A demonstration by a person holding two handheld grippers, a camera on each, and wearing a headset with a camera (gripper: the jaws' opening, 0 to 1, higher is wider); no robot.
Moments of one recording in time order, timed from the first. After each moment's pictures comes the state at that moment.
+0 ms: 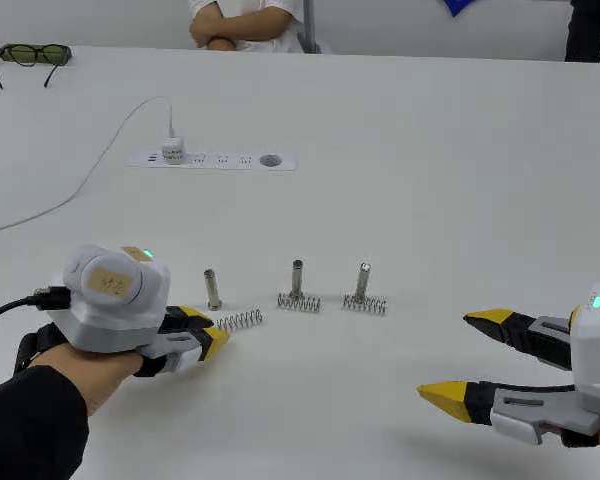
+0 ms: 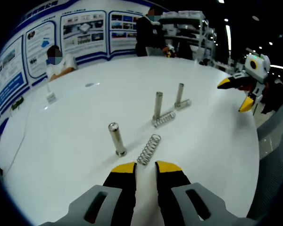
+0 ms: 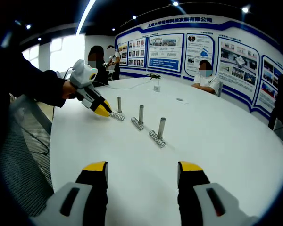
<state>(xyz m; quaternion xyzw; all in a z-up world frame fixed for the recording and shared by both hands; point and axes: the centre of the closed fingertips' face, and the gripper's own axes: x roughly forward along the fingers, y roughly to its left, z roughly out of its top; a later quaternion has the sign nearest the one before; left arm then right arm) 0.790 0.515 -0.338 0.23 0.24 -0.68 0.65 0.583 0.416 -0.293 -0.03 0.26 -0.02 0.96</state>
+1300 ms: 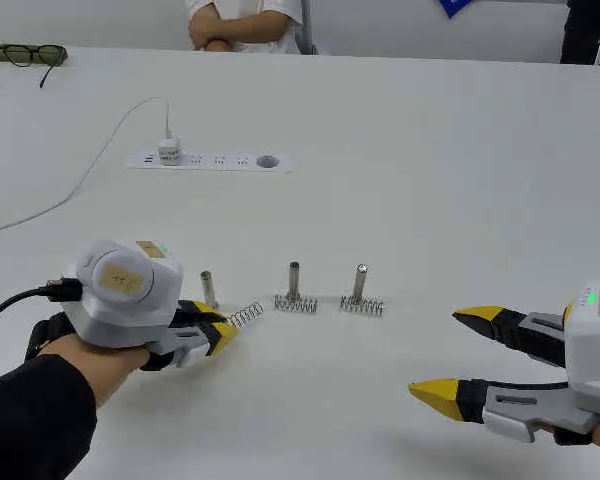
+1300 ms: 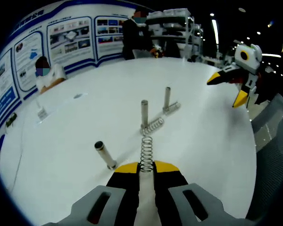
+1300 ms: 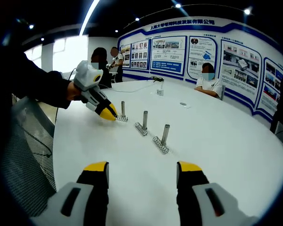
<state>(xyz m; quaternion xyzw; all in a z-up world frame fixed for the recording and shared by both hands) 0.769 0.505 -0.323 0.25 0.20 -0.73 0.61 0.591 0.424 -0.281 -0.04 0.25 0.00 0.97</state>
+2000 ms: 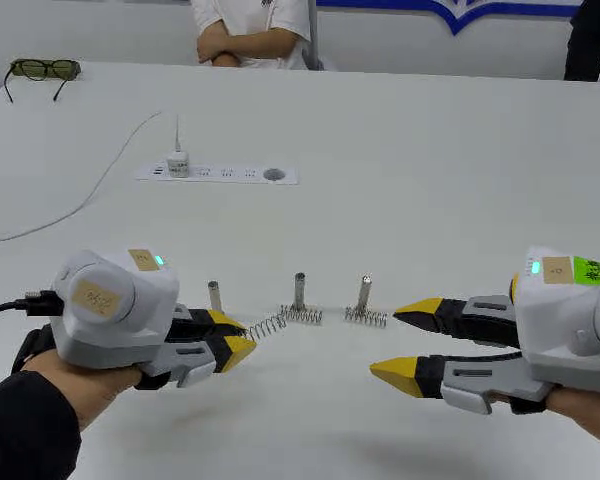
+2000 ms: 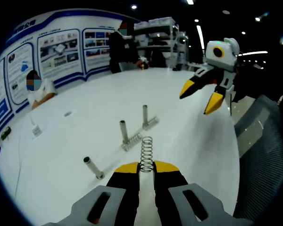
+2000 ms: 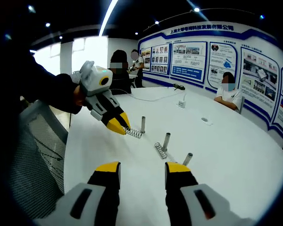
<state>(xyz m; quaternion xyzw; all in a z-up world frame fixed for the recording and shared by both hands) 0.739 0.514 -0.291 0.23 0.16 -0.77 0.58 0.640 0.462 -0.253 -0.06 0.24 0.10 0.97</state>
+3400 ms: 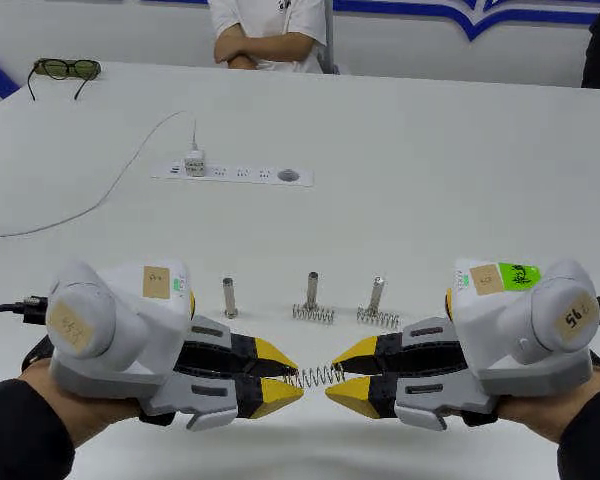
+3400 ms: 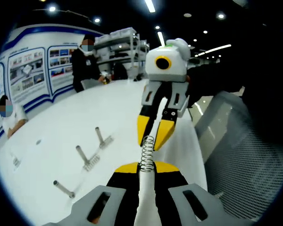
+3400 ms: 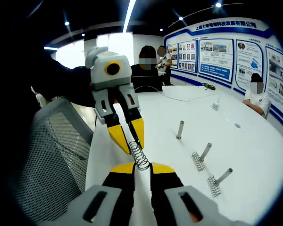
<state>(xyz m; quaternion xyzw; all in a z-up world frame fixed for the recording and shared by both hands) 0.663 0.541 -0.264 0.21 0.09 -0.87 0.44 0.653 0.531 -0.260 -0.05 0.25 0.22 0.94</state>
